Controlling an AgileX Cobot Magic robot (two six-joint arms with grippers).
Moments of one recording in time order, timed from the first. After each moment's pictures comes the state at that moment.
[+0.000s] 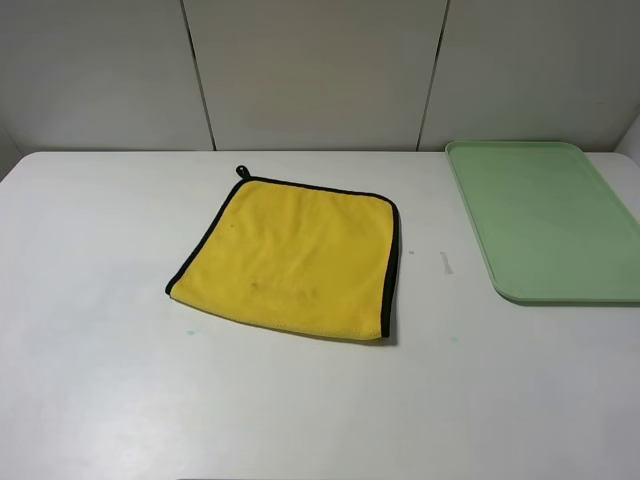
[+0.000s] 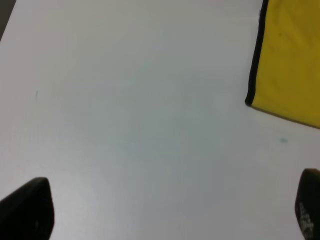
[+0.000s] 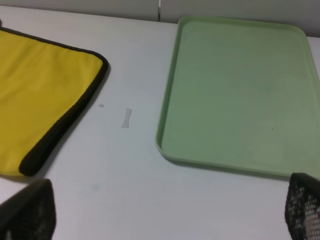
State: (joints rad) left arm 0.01 -0.01 -0.49 0.06 1.06 -0.03; right arm 0.07 -0.01 -0.50 0.06 1.03 -0.06
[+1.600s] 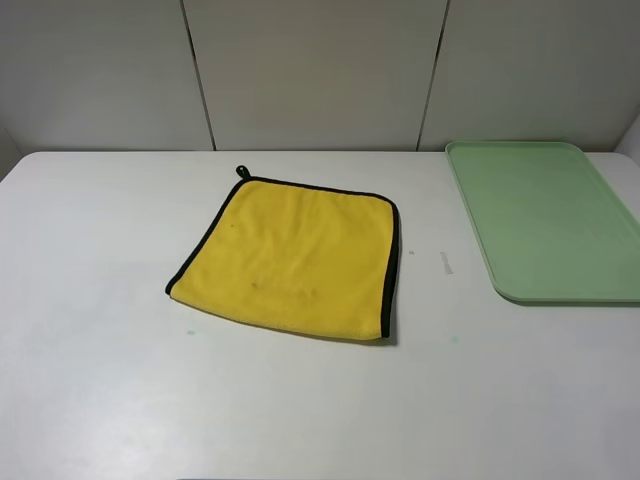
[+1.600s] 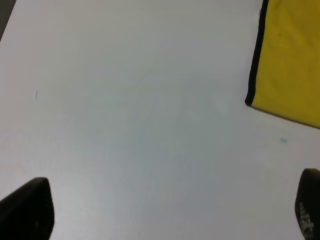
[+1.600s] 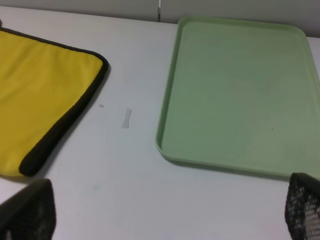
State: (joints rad) left arm 0.01 -0.01 -0.49 0.06 1.06 -0.03; right arm 0.07 -0.01 -0.50 0.06 1.03 -0.06
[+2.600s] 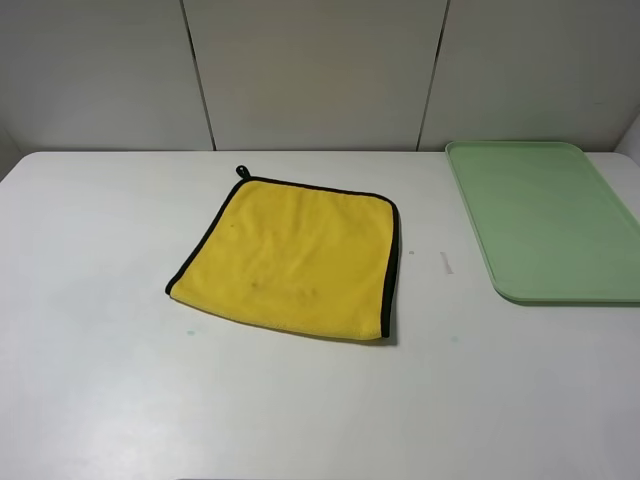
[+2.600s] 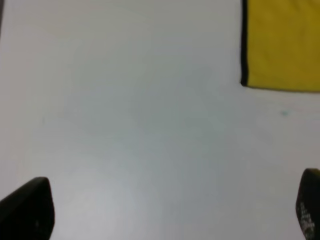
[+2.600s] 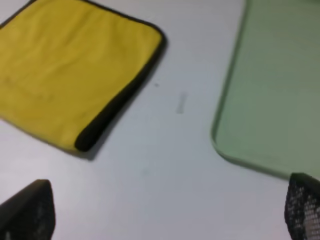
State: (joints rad) left arm -0.06 0.20 -0.60 0.06 1.06 0.19; right arm 0.14 0.29 -0.56 0.21 0.97 -0.21
